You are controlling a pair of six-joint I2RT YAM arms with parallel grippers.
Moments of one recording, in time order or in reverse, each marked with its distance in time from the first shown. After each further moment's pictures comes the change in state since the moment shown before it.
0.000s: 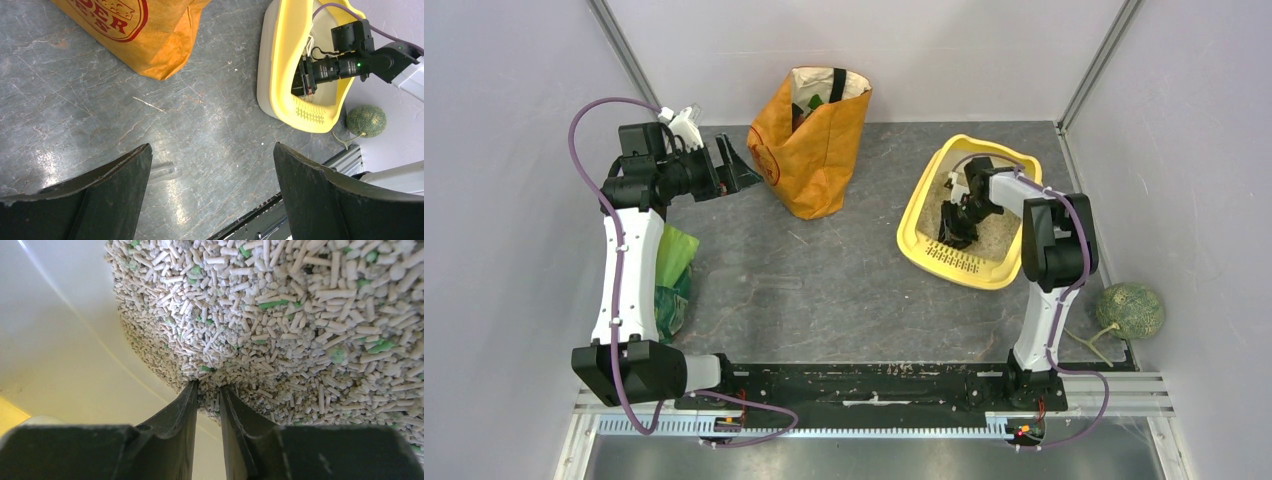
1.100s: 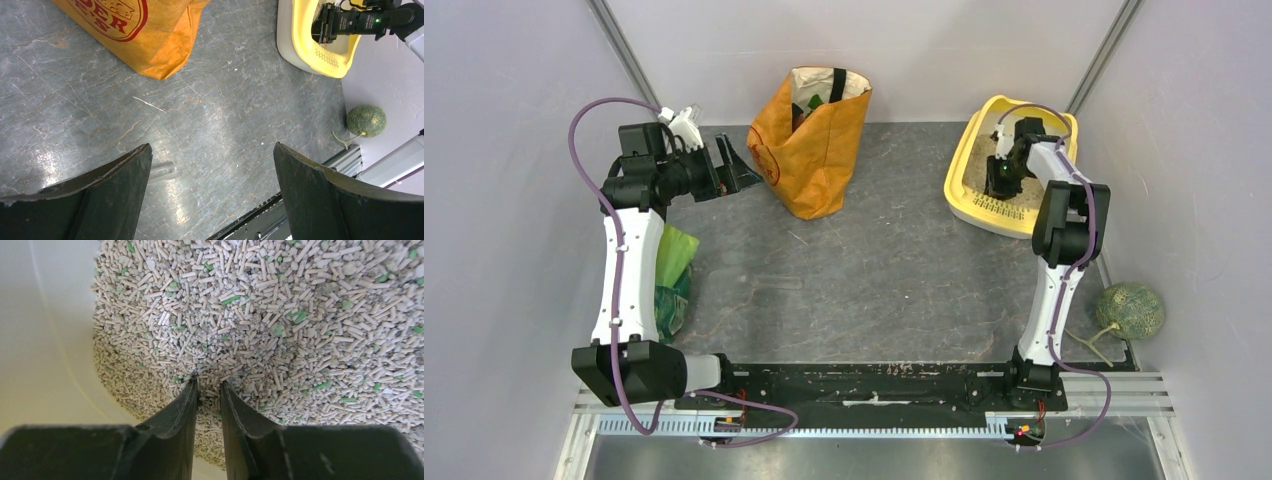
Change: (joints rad) left arm 0.000 -0.001 0.000 -0.002 0.000 0.001; right arm -0.224 0.246 0.465 0.030 0.215 -0.235
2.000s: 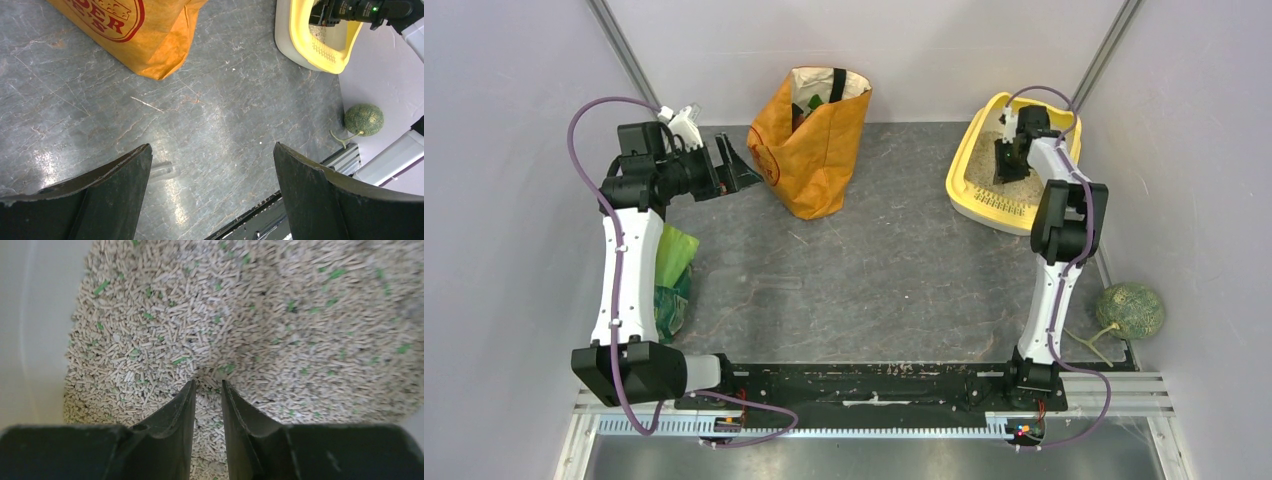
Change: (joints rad) left arm 0.000 -0.002 0.013 -0.010 0.008 0.000; right arm -0.017 0.024 0.086 0.163 0.156 0.005
